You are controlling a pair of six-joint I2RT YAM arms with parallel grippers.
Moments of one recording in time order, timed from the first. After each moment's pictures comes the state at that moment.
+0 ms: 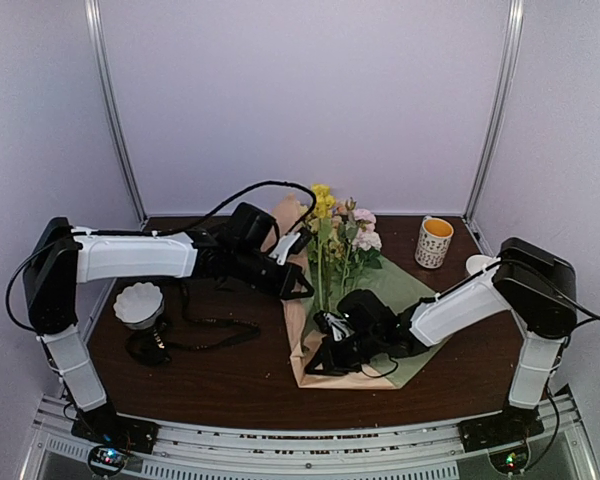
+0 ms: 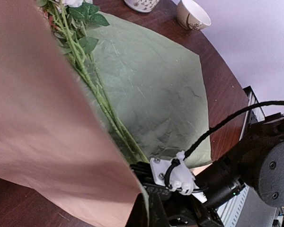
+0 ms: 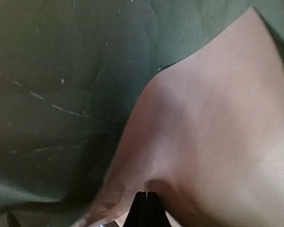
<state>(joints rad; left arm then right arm) -0.83 1.78 1.28 -0.23 0.41 -0.35 0.97 1.86 0.83 0.25 -0.44 0.90</state>
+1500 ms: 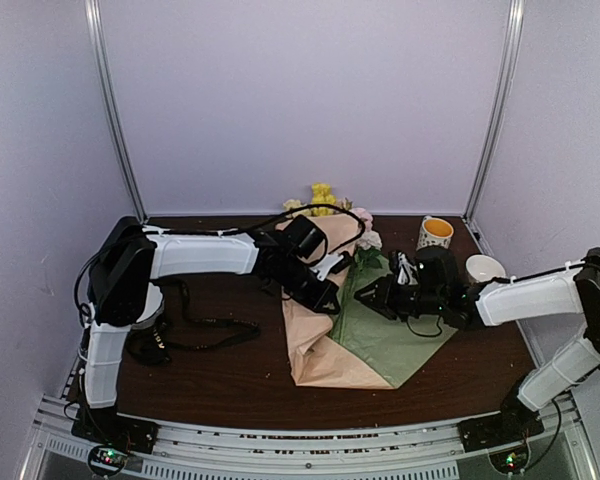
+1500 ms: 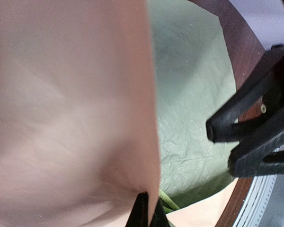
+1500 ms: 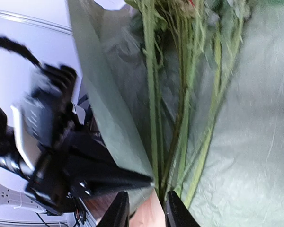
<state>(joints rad) -0.90 2.17 1.69 -0.48 0.41 -0.19 0.67 1.45 0.57 0.37 -0.29 0.98</state>
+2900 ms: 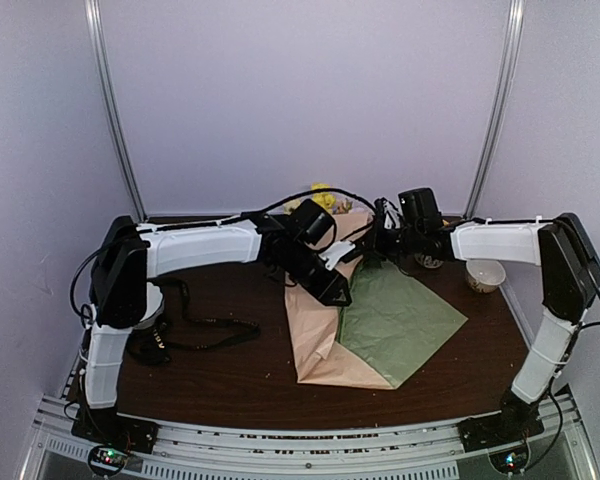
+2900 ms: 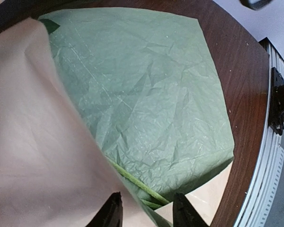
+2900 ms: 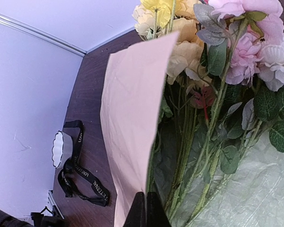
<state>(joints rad) -0.92 2.18 1.84 -0.61 0.38 -0.06 0.47 1.76 1.17 0.03 -0.39 0.69</state>
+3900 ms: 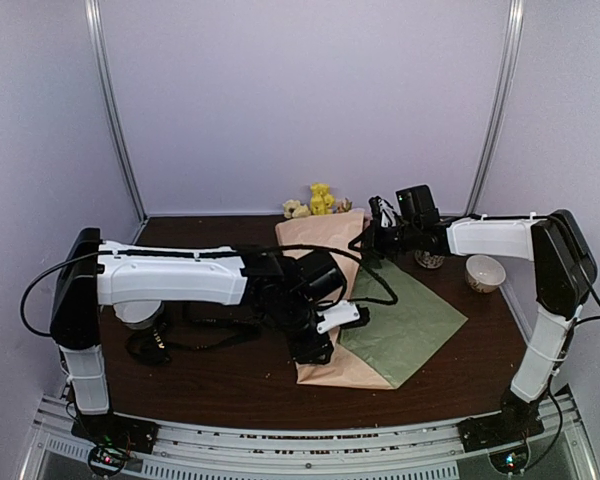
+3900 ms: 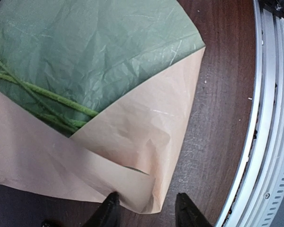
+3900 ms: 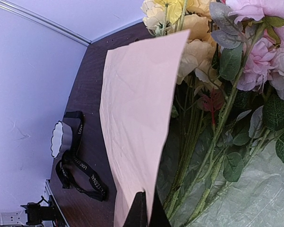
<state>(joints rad) -1.16 1.94 1.58 -0.79 0.11 0.17 0.45 1.81 1.24 -0.02 -0.46 0.61</state>
